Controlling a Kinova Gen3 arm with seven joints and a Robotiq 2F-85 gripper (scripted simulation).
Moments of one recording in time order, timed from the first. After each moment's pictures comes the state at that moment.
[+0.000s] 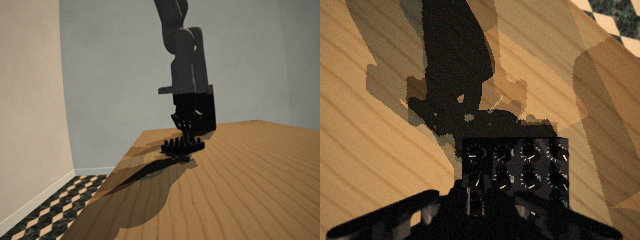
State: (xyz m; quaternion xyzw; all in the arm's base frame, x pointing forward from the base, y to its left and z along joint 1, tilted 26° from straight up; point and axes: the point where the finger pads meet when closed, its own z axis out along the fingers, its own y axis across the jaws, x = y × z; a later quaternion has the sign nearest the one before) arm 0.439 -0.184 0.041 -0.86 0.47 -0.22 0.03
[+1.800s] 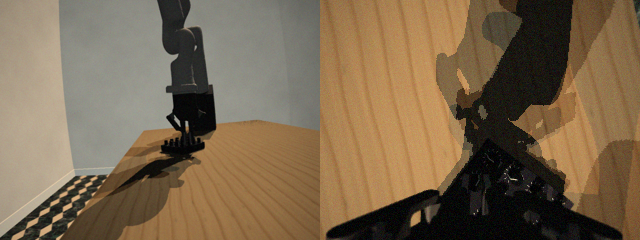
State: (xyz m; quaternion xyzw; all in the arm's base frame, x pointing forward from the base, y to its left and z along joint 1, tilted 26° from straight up) arm 0.439 -0.185 0.041 -0.96 0.17 -0.22 -0.04
